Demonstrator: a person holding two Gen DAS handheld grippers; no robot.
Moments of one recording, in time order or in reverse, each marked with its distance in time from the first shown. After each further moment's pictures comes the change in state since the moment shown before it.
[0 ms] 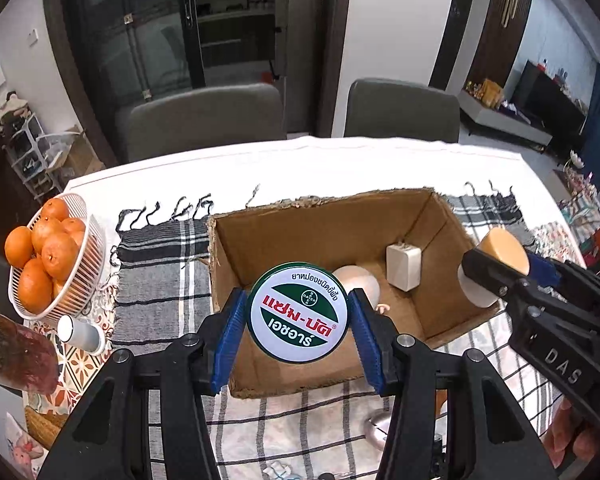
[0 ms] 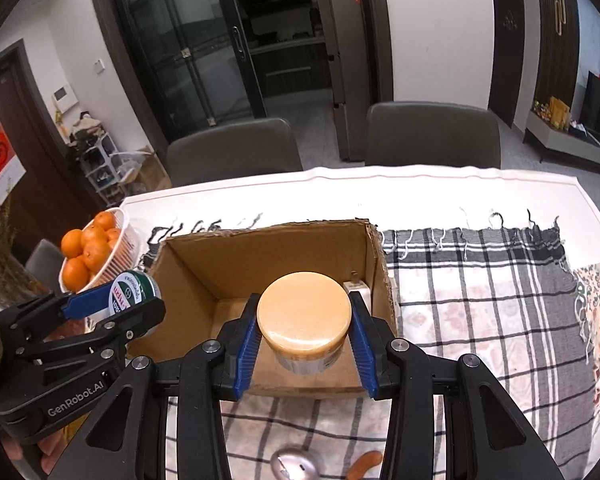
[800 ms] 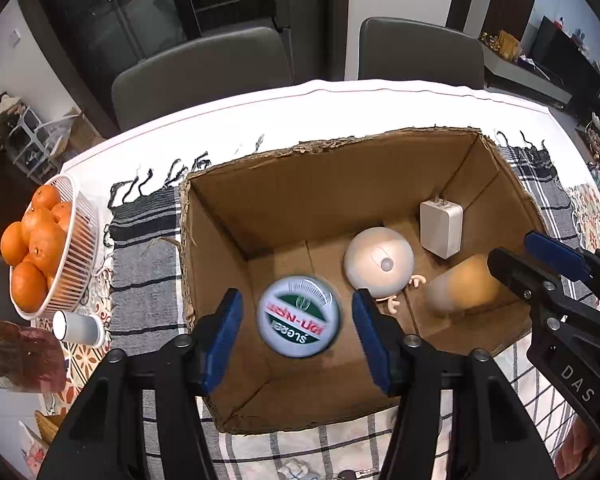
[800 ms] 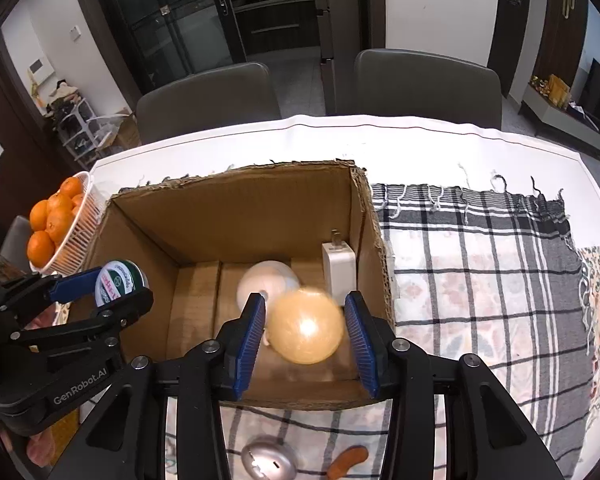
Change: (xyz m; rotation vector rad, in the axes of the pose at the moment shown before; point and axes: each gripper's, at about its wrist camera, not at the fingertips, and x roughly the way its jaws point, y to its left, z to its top) left arm 0.058 -0.007 -0.002 0.050 0.159 0.076; right arm 0.049 -0.013 -0.010 -0.009 0.160 -0.059
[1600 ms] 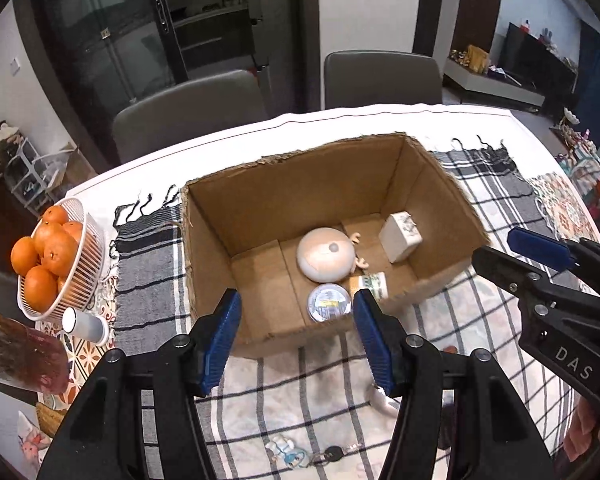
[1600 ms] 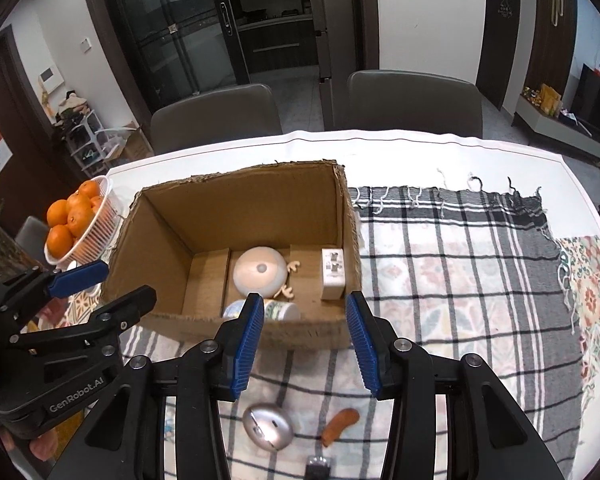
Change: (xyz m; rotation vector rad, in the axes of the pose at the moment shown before) left arm -0.062 -0.024 -0.046 0.068 -0.139 -0.044; right arm -0.057 -0.007 -0.035 0.002 -0.071 0.008
